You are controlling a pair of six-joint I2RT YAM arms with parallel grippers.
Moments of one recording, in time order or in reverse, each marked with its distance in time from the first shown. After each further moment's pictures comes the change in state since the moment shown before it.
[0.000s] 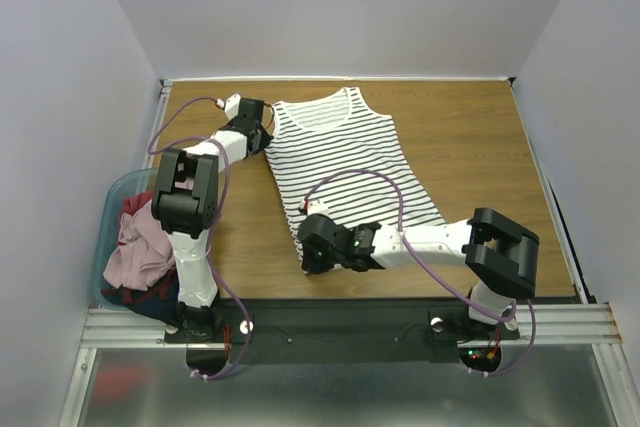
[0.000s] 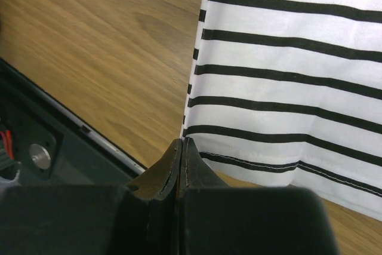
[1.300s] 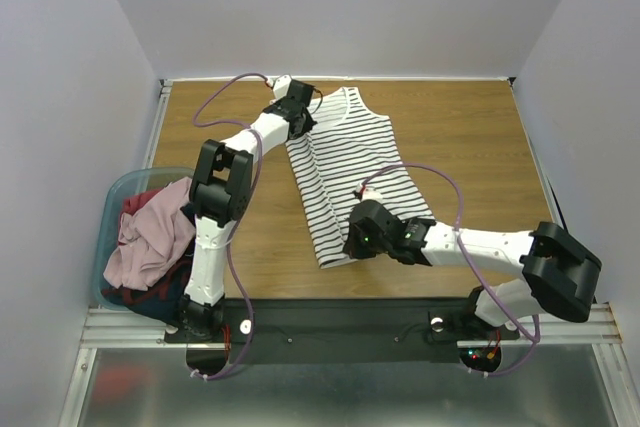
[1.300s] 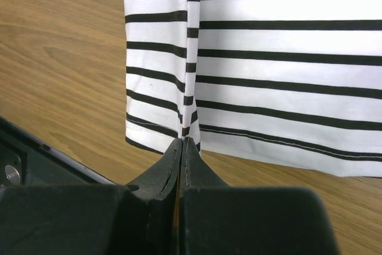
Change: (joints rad) left arm -0.188 0.208 0.423 -0.189 -0.043 -0.012; right arm -0.192 -0.305 -0.280 0.024 0.020 0.024
